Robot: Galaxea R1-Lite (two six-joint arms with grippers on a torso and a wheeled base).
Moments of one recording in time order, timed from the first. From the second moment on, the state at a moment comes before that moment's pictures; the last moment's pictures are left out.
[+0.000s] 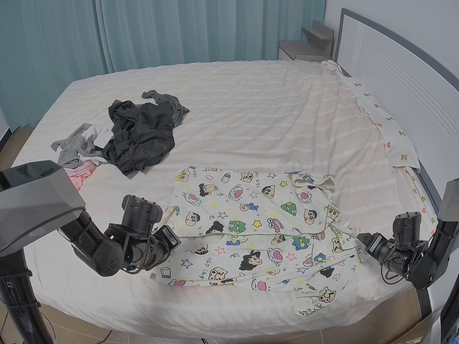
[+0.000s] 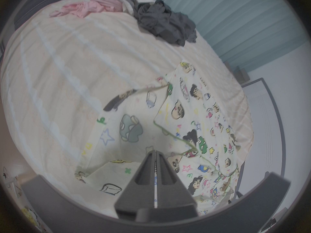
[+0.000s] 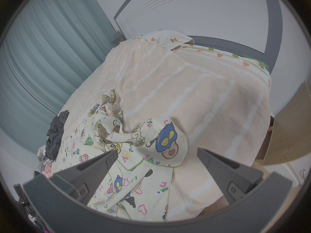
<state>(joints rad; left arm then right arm) -0.40 2.08 -0.72 -0.60 0.08 -1.02 0.13 2.05 -0.22 -1.17 -0.22 0.75</state>
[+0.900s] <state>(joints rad) -0.40 2.16 -0.67 -0.66 0.09 -0.98 0.14 2.05 -0.22 -1.17 -0.21 0.75</state>
